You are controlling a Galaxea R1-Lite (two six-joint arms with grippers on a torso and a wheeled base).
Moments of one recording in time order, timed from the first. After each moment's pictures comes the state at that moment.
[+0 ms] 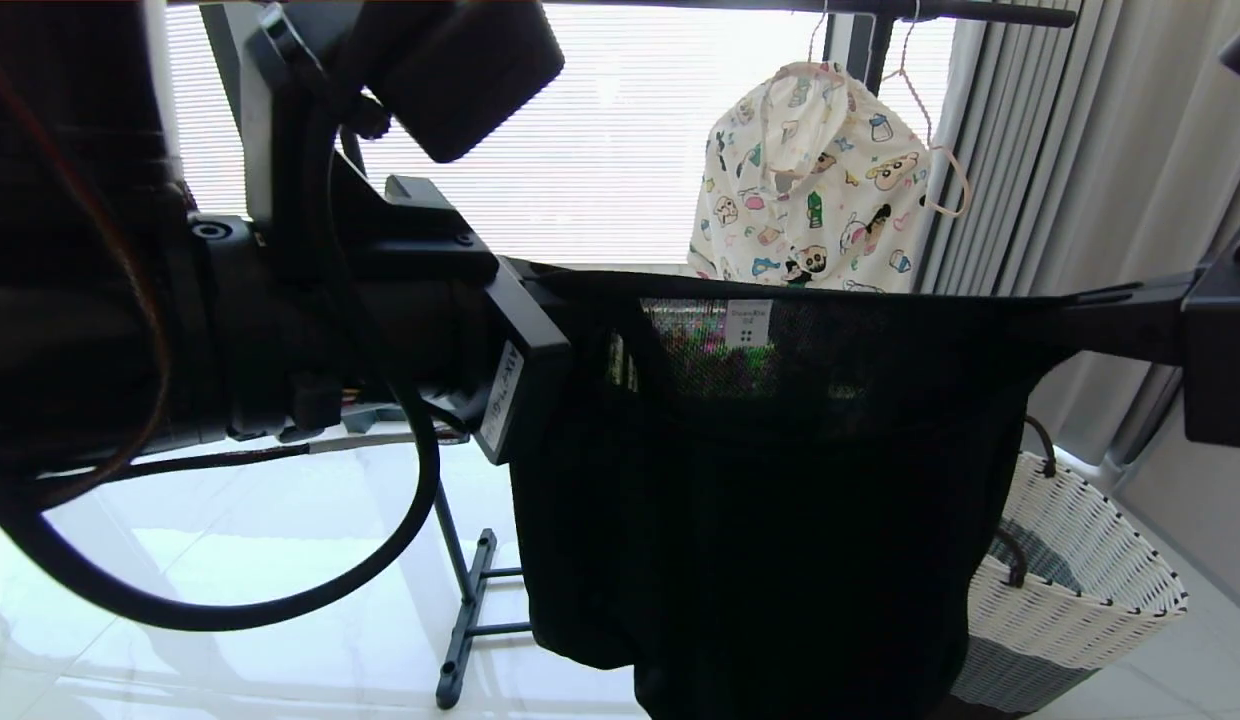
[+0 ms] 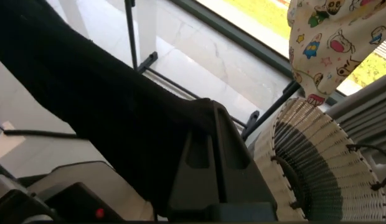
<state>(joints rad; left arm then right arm) -0.81 1.43 -1.25 0.06 0.02 0.40 0.84 1.27 -1.35 0.44 -0.16 -0.03</state>
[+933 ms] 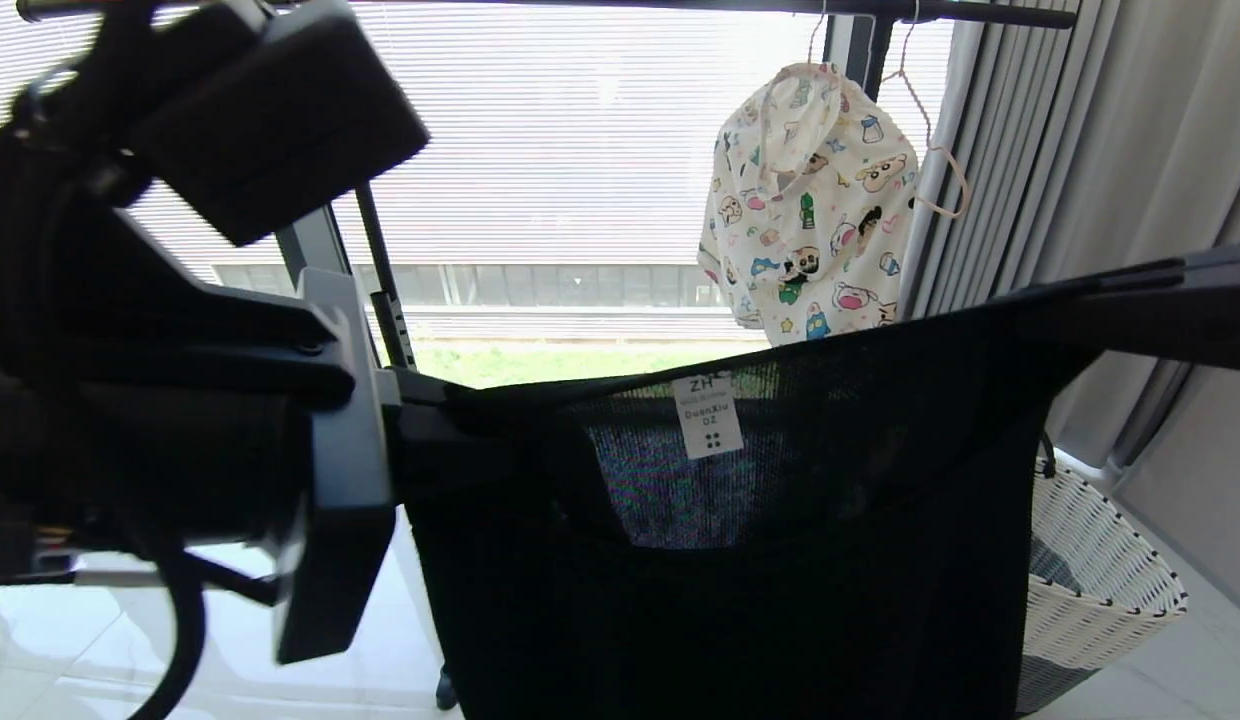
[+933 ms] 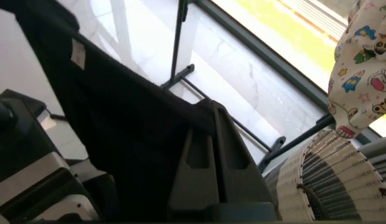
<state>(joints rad) -0.85 1.32 -1.30 0.46 -0.16 0.28 1.03 1.29 -1.46 0.49 -0.16 -0.03</state>
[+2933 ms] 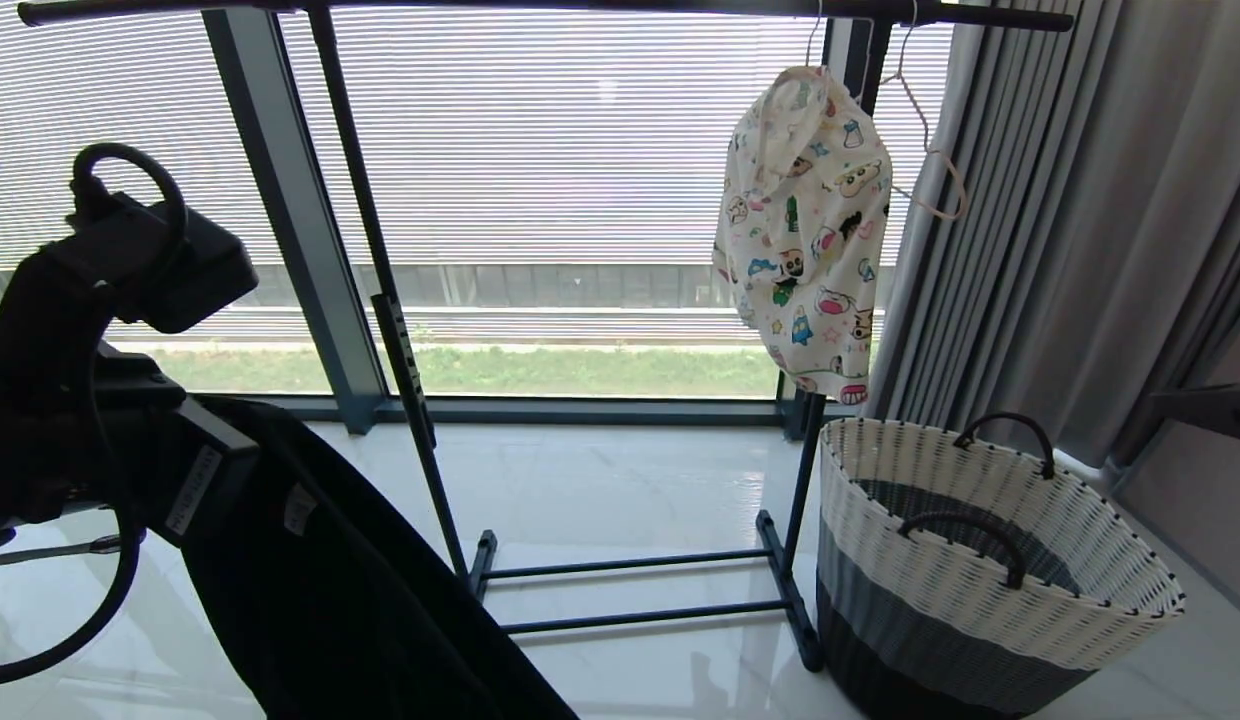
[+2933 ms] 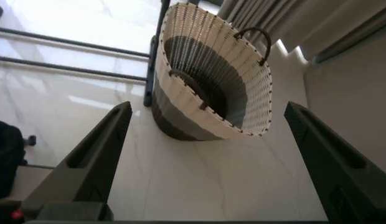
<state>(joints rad) -0.41 1.22 -1.07 0.43 0.27 0.35 0.53 1.20 -1.33 0.67 -0.44 0.03</state>
